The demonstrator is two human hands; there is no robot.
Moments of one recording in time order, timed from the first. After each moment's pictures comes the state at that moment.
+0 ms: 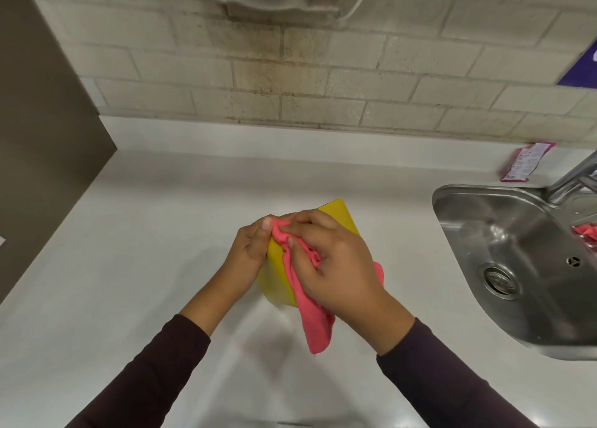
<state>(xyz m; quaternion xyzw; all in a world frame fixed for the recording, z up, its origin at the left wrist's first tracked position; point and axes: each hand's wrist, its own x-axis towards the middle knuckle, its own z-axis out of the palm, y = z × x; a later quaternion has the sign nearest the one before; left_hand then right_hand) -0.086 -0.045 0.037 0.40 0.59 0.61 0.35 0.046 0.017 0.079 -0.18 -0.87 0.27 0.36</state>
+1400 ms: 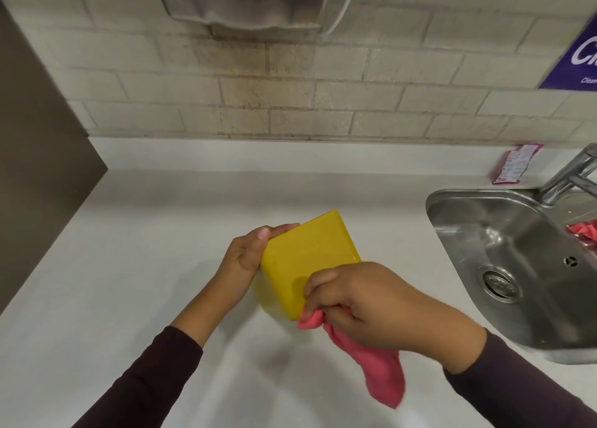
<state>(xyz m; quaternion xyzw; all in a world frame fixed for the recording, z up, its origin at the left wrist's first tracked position) -0.096 -0.034 0.034 0.44 0.59 0.58 0.35 0.095 0.044 0.107 -0.04 -0.97 0.25 0.03</state>
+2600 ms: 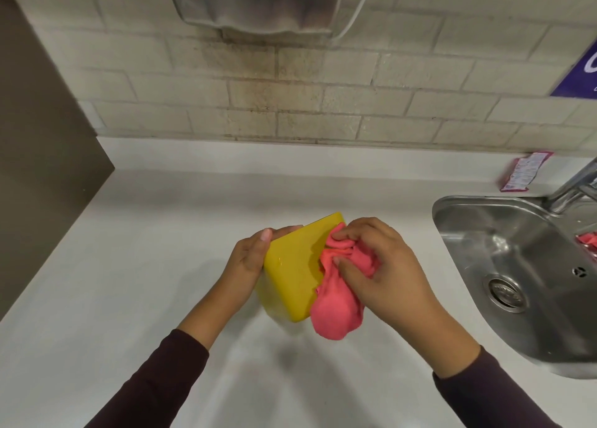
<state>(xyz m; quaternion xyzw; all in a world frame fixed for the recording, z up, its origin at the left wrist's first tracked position) -0.099 -0.031 0.035 0.42 0.60 0.58 0.35 0.085 0.061 0.088 -0.25 -0.86 0.30 0.32</state>
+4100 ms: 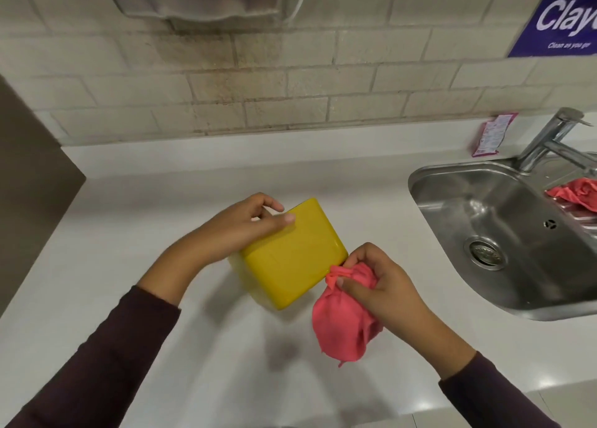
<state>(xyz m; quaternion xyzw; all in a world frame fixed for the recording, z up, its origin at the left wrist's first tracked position) -0.105 -0.005 0.091 0.50 0.71 0.32 0.37 0.138 0.045 0.046 -0.38 -0.73 0.51 0.25</state>
